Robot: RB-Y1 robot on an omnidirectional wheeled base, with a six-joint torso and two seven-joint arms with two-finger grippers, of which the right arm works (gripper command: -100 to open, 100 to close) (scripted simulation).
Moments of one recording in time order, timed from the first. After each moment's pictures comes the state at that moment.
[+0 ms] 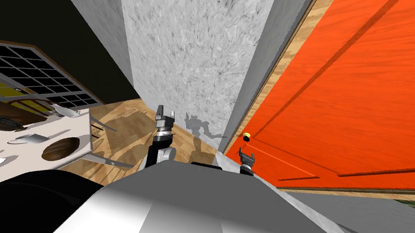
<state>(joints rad) 0.24 -0.30 0.30 -1.06 -0.90 -0.90 -1.16</state>
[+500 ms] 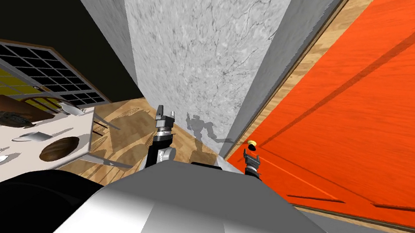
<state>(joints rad) 0.21 -0.35 0.27 -0.97 -0.91 -0.91 -1.25</state>
